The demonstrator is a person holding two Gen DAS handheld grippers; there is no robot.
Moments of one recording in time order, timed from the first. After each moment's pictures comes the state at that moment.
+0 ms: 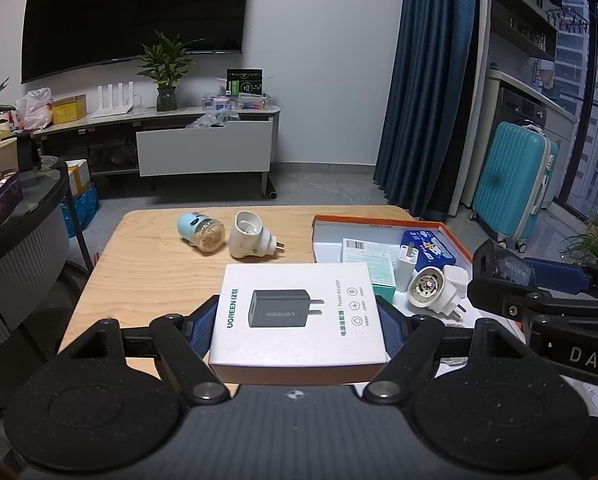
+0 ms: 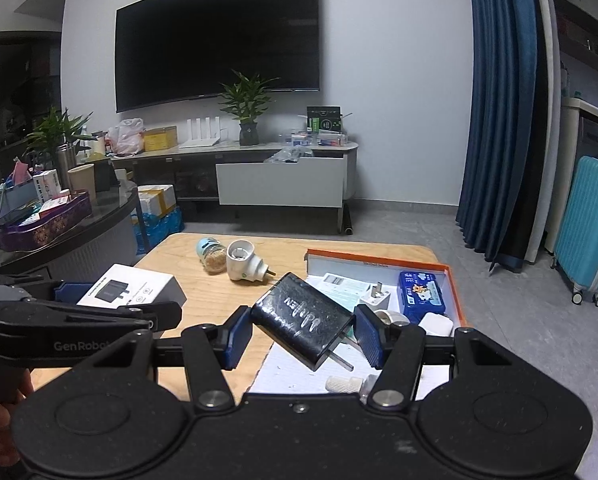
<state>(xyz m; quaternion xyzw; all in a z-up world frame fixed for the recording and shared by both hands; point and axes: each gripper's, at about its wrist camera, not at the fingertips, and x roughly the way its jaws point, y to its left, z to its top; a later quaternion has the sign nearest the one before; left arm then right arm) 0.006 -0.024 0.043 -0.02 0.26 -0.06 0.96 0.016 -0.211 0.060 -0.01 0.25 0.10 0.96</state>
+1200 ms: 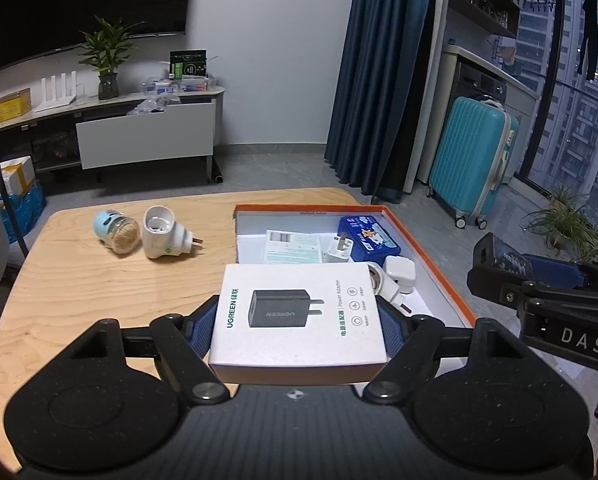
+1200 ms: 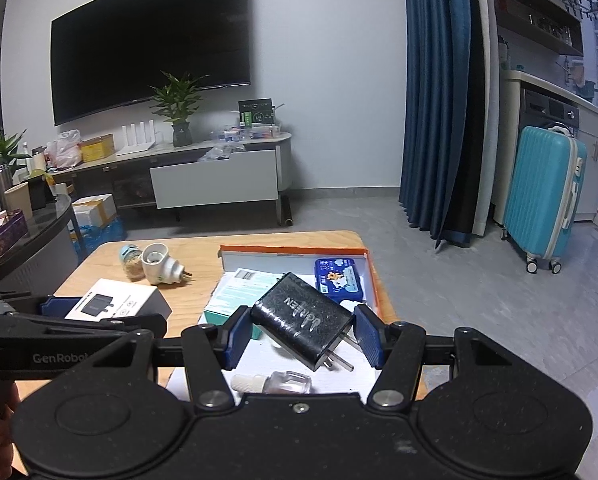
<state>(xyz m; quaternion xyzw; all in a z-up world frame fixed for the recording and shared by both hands) 0.046 -0.080 0.036 -0.01 0.29 -0.13 0.95 0.035 -0.273 0.049 0.02 0.26 0.01 0.97</state>
